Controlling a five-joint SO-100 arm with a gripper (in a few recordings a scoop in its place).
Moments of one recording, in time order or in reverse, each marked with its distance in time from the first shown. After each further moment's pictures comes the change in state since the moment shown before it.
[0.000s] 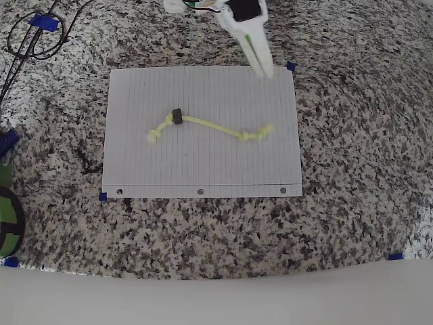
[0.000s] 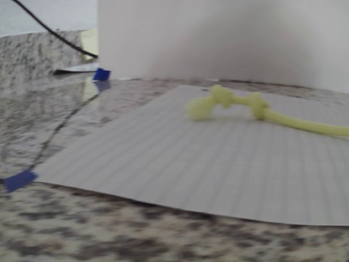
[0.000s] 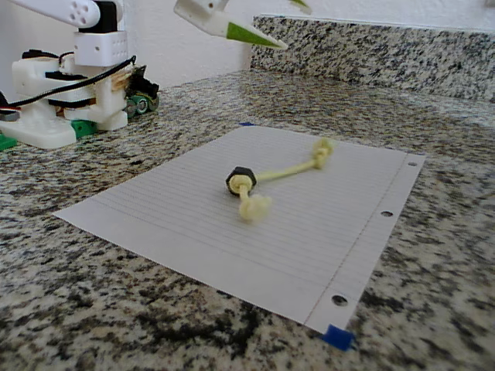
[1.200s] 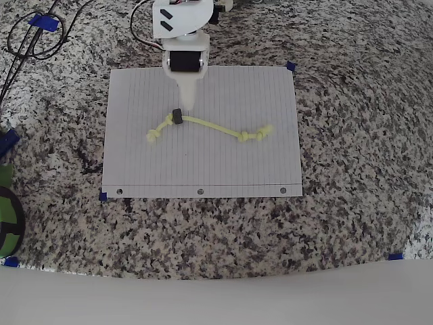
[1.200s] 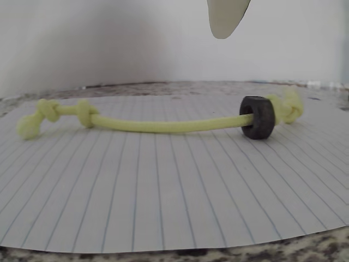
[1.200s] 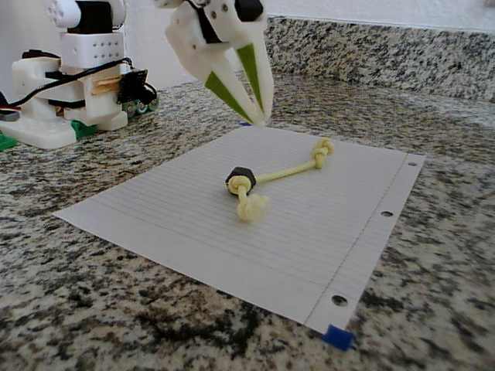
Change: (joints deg) arm 25.3 -39.5 -16.9 -0.3 0.2
